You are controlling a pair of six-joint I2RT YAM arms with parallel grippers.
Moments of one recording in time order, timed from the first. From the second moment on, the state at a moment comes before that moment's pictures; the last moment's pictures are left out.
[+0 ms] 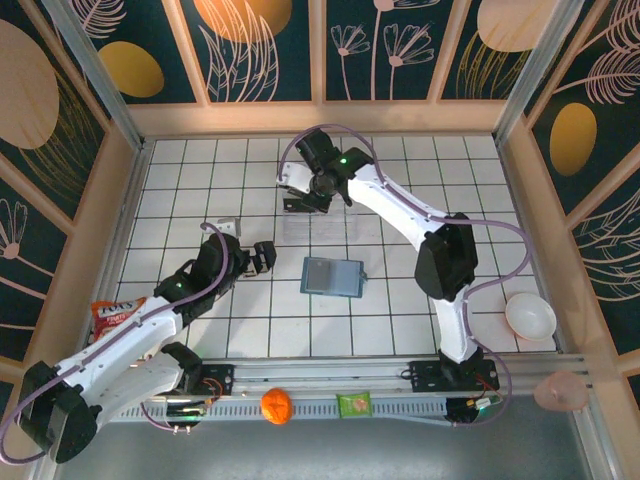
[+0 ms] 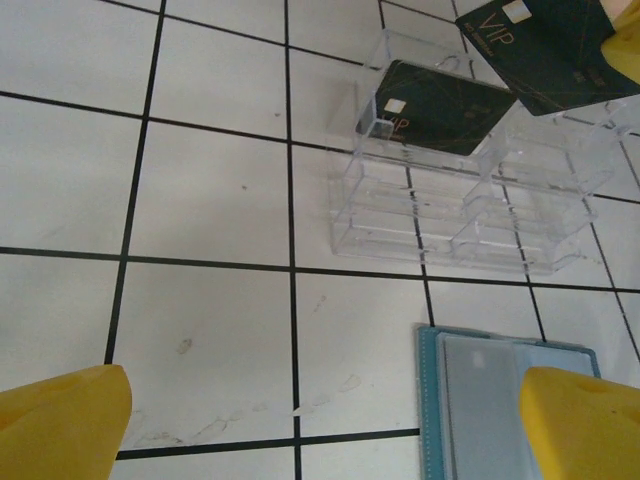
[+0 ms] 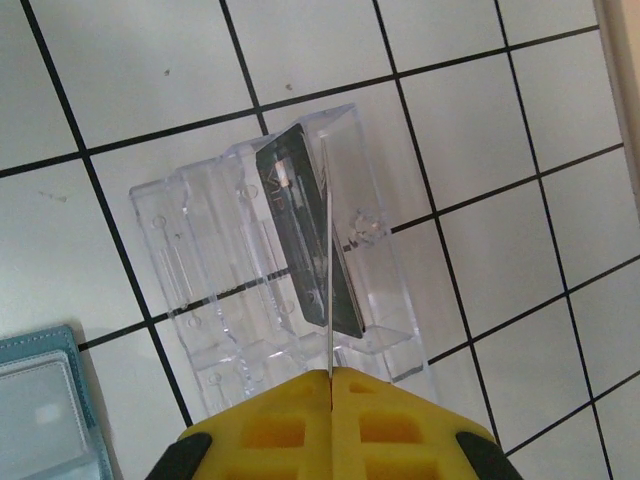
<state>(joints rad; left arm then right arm) -0.61 0.92 0.57 -0.30 -0.22 -0.64 0.73 2.05 1.96 -0.91 0.03 -0.67</state>
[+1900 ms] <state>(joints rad) -0.59 0.95 0.56 -0.27 -0.16 -0.66 0.76 1.87 1.59 -0.33 0.05 -0.43</state>
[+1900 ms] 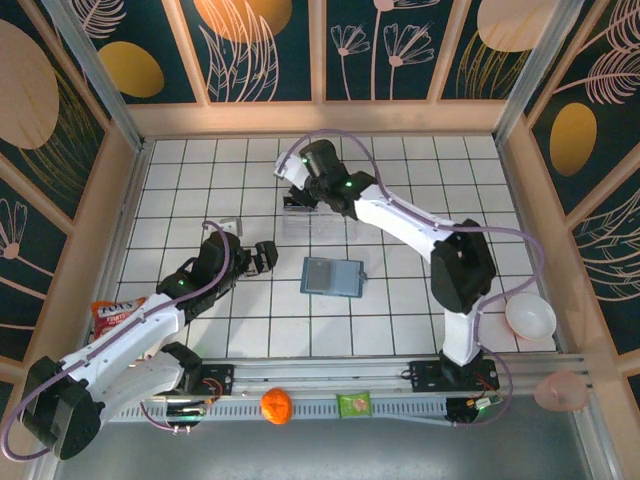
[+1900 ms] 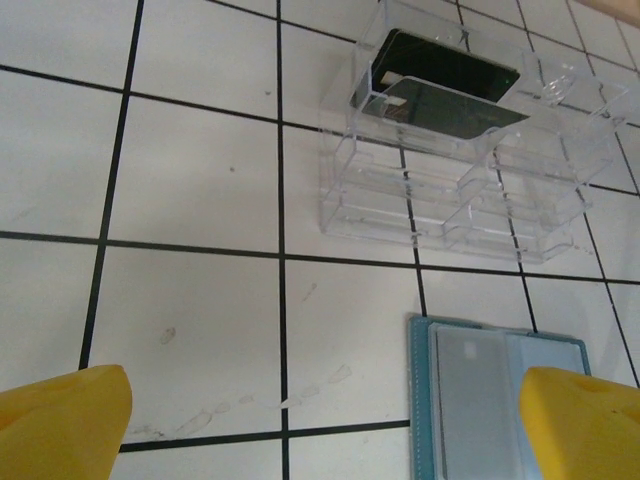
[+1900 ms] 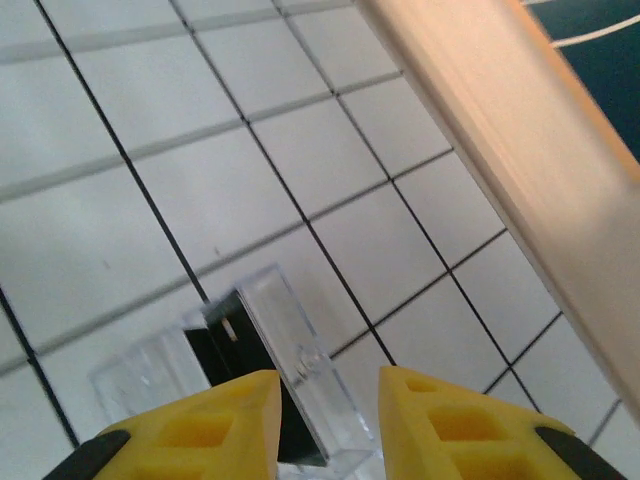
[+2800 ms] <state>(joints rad) -0.59 0.93 0.49 -0.19 -0.21 -0.70 0.78 2.00 1.47 -0.36 0.03 0.21</state>
